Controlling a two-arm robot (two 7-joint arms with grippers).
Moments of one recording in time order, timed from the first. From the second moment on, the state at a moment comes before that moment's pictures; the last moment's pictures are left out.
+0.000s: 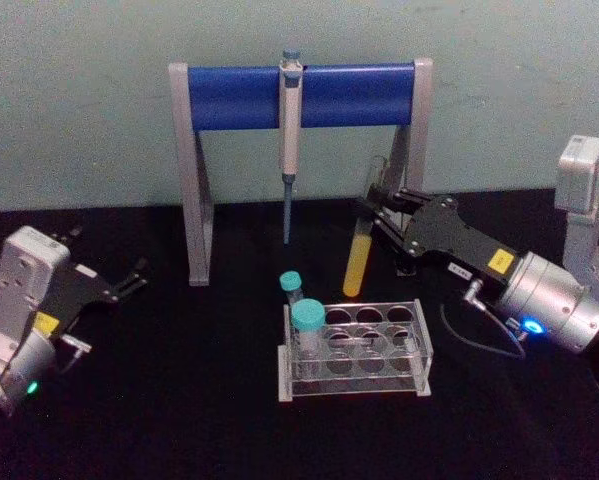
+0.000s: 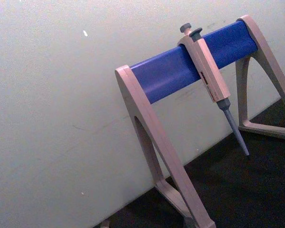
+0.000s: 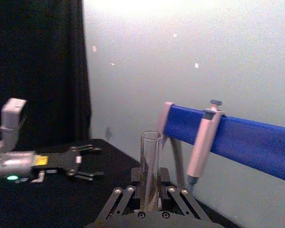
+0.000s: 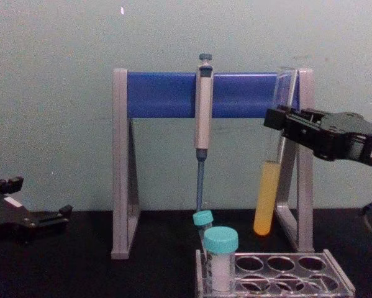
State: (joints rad) left arm -0.20 0.60 0.45 -1.41 -0.25 -0.12 0.03; right arm 0.31 0.46 -0.39 -1.44 0.60 -0.15 0.67
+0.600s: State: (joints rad) left arm -0.20 0.60 0.45 -1.41 -0.25 -0.12 0.03; right arm 0.28 0.63 -0.38 -1.53 0.63 -0.11 0.71
